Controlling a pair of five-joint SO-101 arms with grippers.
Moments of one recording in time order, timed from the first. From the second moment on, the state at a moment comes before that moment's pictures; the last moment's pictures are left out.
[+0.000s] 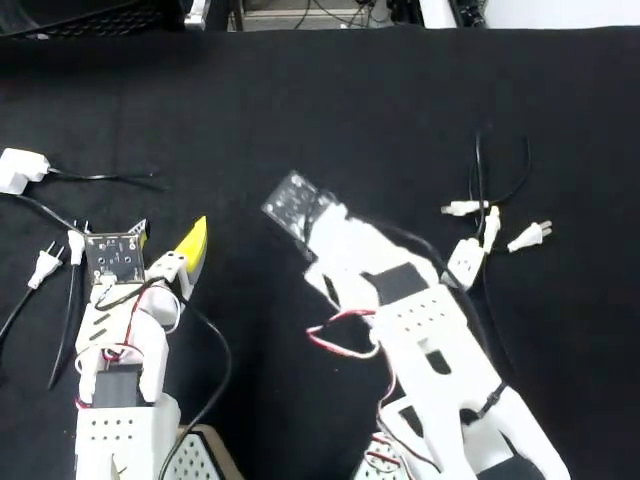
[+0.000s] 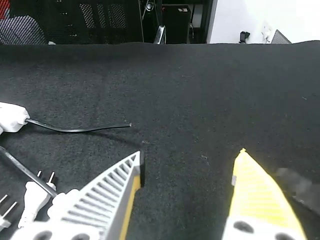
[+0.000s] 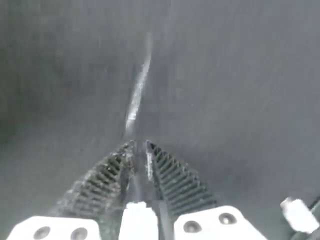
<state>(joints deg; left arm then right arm) -7.0 -95.9 96.7 25.5 -1.0 -23.2 -37.4 55.6 43.6 31.3</state>
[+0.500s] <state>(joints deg) -7.0 -95.9 96.8 25.5 -1.0 -23.4 -9.5 37.4 47.2 30.5</state>
